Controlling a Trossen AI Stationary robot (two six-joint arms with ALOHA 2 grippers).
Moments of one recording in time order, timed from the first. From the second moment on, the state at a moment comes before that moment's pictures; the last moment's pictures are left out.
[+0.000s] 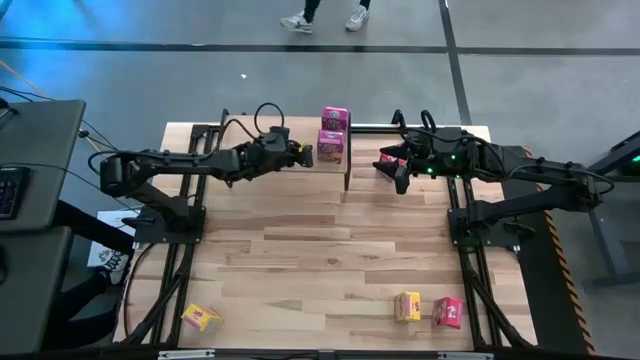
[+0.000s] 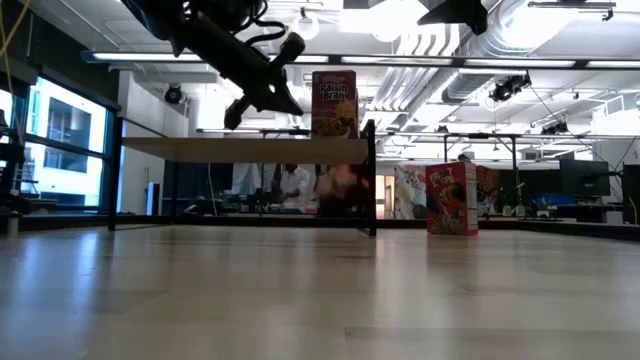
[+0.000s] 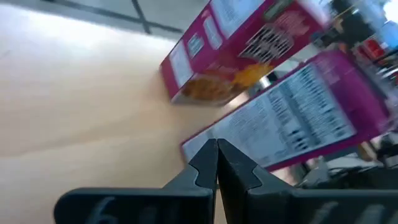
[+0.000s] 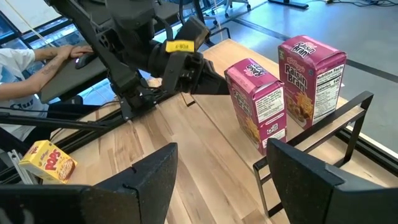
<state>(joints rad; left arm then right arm) 0.30 1.44 0.91 0.13 -0.33 -0.86 -0.13 0.99 1.09 -0.47 0.18 0.38</state>
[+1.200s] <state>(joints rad) 0.40 1.11 0.90 -0.06 -0.37 -0.63 -0.14 0.99 1.09 -0.57 0.38 0.52</state>
